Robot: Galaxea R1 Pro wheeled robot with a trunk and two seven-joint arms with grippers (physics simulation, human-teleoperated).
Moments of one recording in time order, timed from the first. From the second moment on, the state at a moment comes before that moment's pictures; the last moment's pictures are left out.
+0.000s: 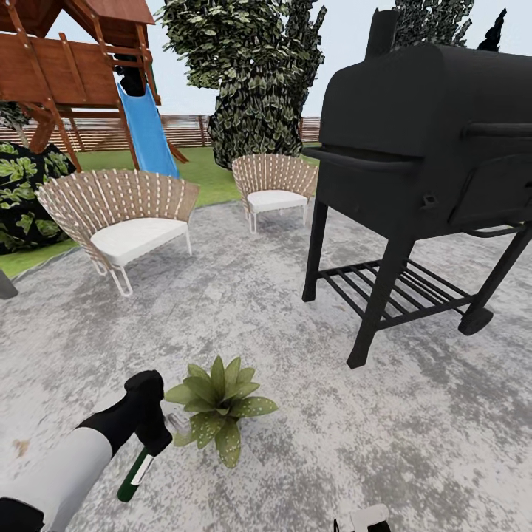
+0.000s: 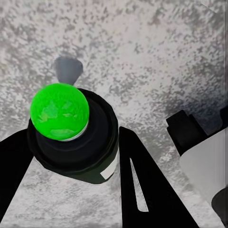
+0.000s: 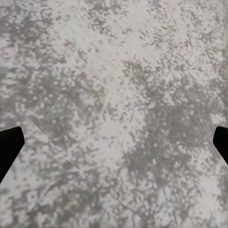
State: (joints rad) left arm -0.76 0.16 -0.35 -0.66 -0.92 0.97 -1.16; right arm -0.37 0.07 -0.13 -0.06 0.48 -0.47 -0.30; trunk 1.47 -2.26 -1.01
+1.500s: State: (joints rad) left arm -0.70 0.10 -0.30 -0.65 -0.91 0.90 -1.12; right arm -0.37 0.07 -0.13 -0.06 0.48 -0.47 -0.30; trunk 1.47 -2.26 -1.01
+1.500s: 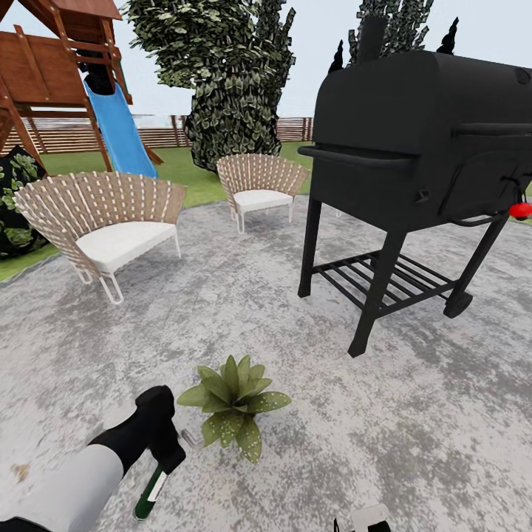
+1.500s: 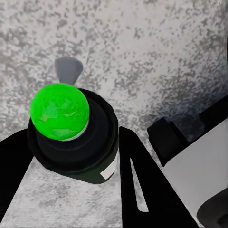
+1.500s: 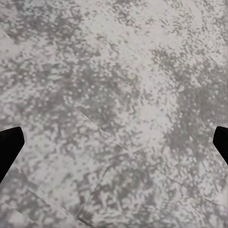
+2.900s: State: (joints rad) left arm -1.02 0.05 -0.35 -0.64 -1.12 0.89 -1.46; right arm -0.37 0.05 -0.14 -0.06 0.49 -0.47 -0.31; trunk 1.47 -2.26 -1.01
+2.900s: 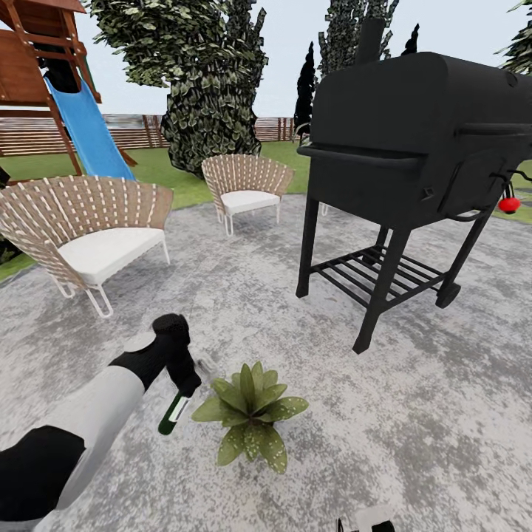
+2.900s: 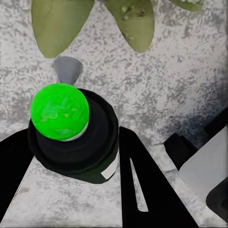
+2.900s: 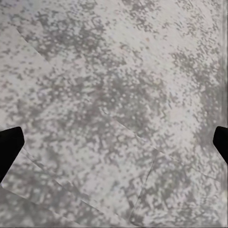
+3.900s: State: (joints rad) left arm -1.02 -0.07 -0.35 -0.64 -1.18 0.89 -1.56; right arm -0.37 0.05 -0.14 -0.06 0.48 -0.47 -0.30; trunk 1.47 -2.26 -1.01
